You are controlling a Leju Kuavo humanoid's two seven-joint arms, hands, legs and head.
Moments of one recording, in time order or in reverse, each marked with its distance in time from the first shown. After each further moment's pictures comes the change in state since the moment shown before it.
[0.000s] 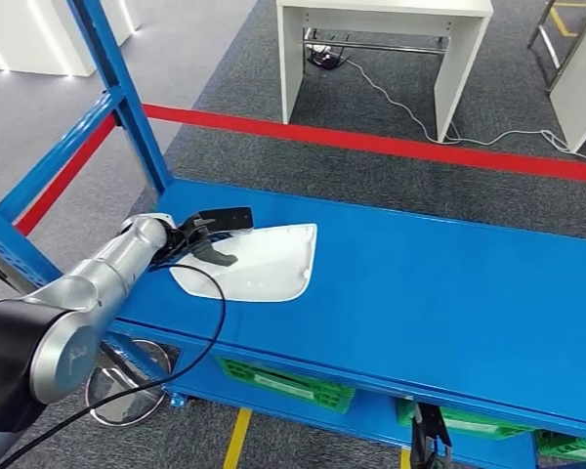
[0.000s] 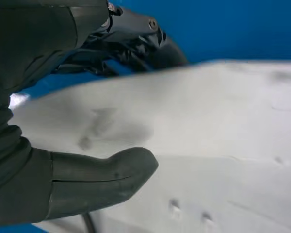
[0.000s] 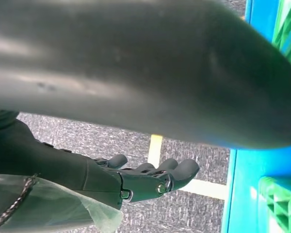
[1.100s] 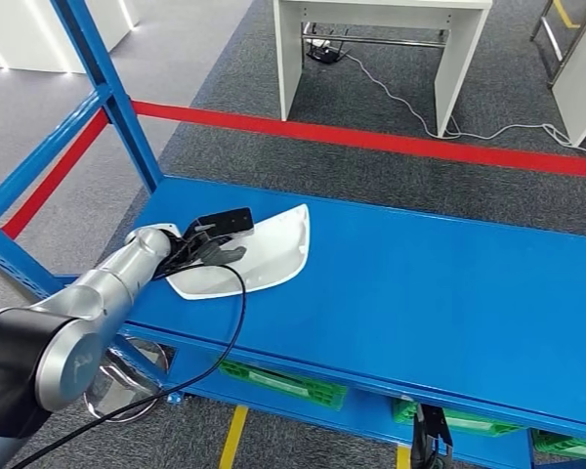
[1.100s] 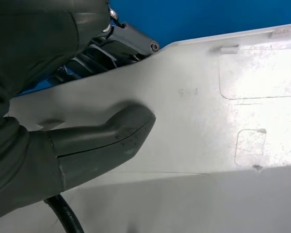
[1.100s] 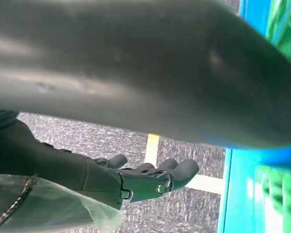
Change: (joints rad) left arm 0.045 -0.014 0.034 -0.006 0.081 0.086 -0.201; right arm -0.007 0.004 -0.016 0.000 -0.003 -0.013 -0.023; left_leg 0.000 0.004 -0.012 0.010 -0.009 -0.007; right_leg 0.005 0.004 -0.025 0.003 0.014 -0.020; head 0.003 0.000
